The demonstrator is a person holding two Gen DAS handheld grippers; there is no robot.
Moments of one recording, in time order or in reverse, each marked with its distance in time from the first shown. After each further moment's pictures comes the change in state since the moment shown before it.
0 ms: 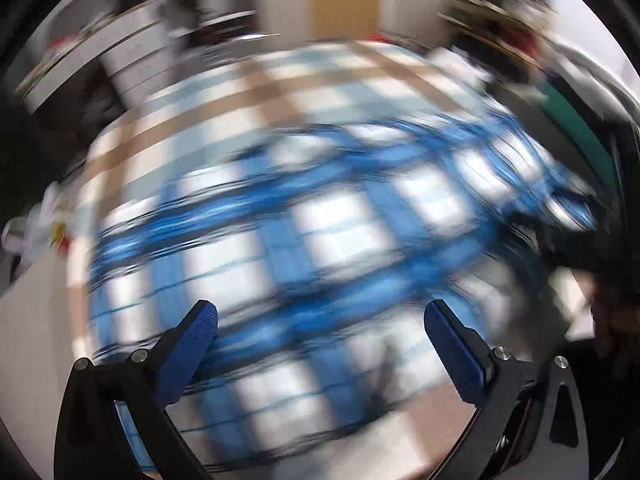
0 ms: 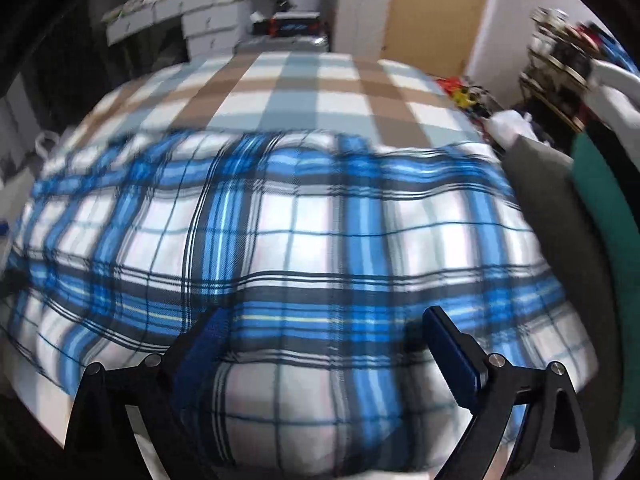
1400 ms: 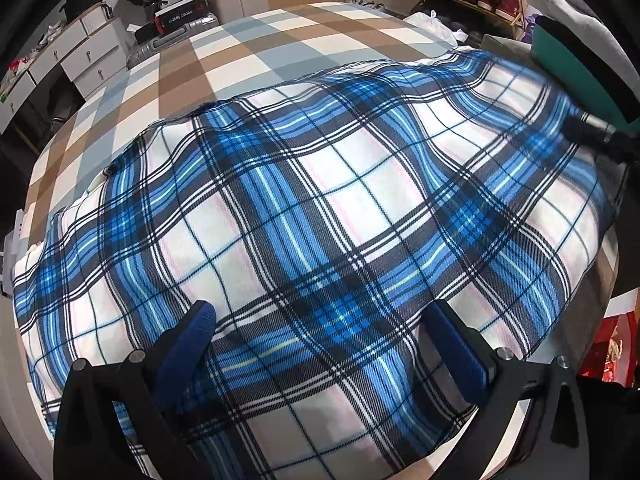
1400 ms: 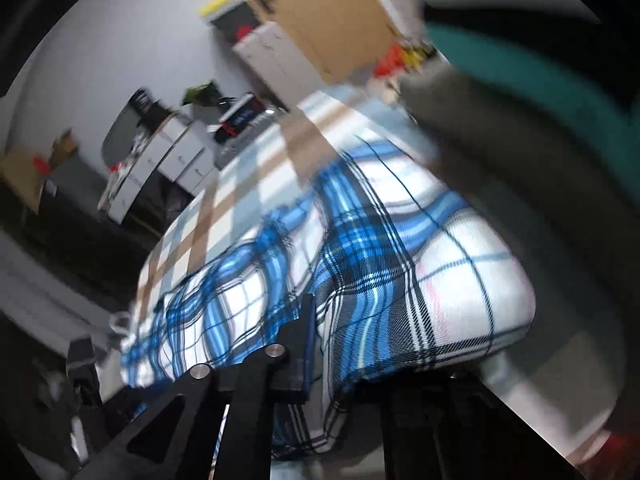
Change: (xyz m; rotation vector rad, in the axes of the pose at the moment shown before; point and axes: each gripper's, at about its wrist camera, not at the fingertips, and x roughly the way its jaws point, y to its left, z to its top) left arm 0.068 -0.041 0.030 0.027 0.084 -0.063; right arm -0.037 -0.116 -0.028 0.516 -0.156 0.317
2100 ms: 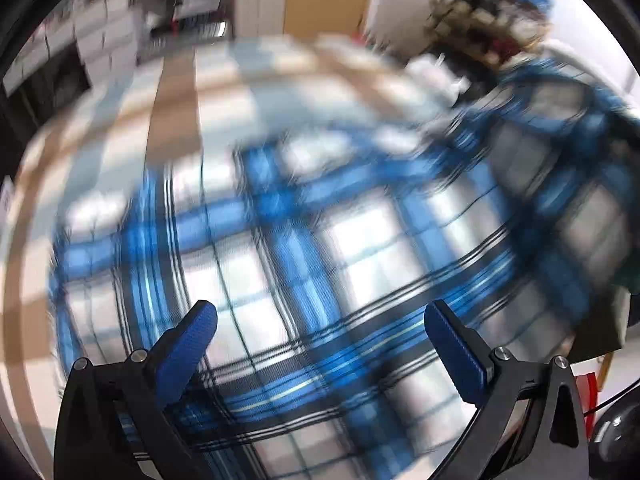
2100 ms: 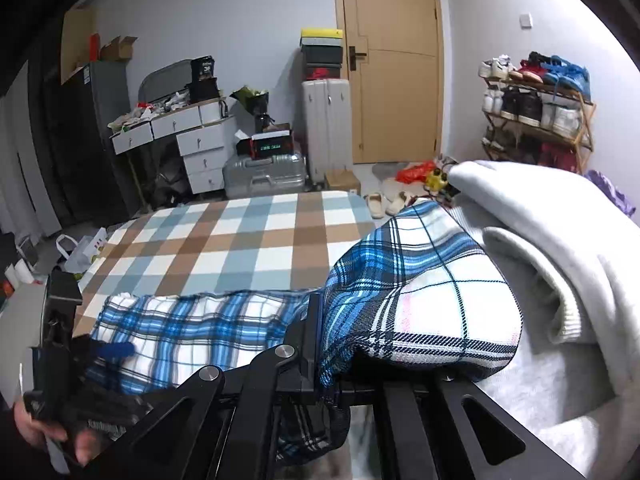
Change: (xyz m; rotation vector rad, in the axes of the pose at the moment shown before) left arm -0.006 -0.002 0.023 -0.156 -0.050 -0.101; right arm -0.080 0.050 0.045 -0.481 -0.192 -0.178
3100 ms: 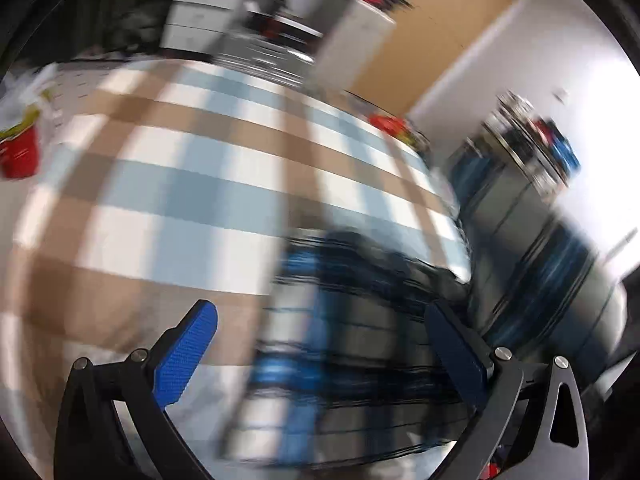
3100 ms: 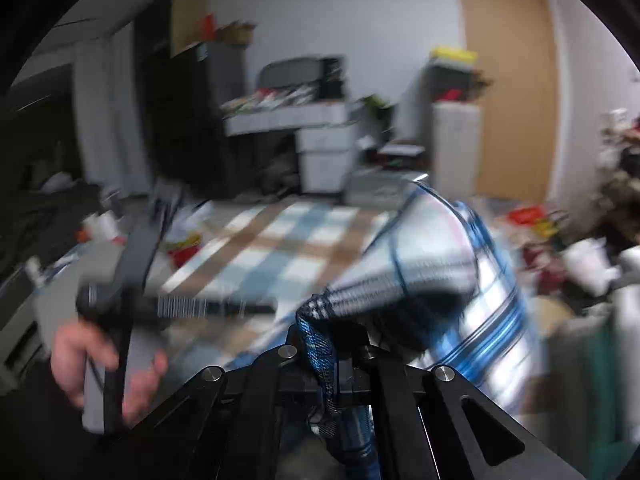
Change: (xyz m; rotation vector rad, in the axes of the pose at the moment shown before) left arm -0.124 0.175 -0.019 -0.442 -0.236 -0.174; right arm -0.001 0.184 0.001 -0.231 -0.016 0.385
